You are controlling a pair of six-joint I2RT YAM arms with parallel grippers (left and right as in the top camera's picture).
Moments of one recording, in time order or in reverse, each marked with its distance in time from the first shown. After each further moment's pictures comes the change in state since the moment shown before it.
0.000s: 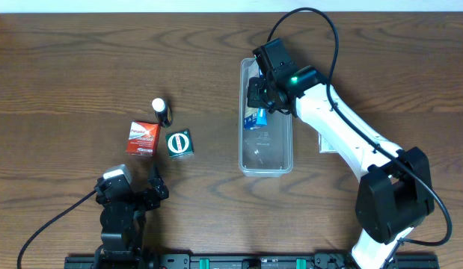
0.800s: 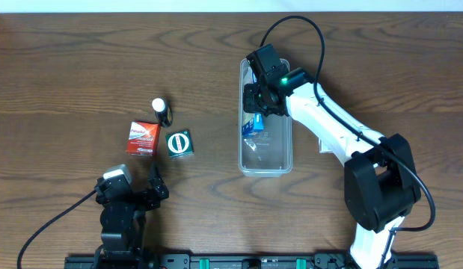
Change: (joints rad) left arm 0.000 0.000 0.000 0.000 0.000 0.000; right arm 0.009 0.089 0.000 0.027 -0.028 -0.009
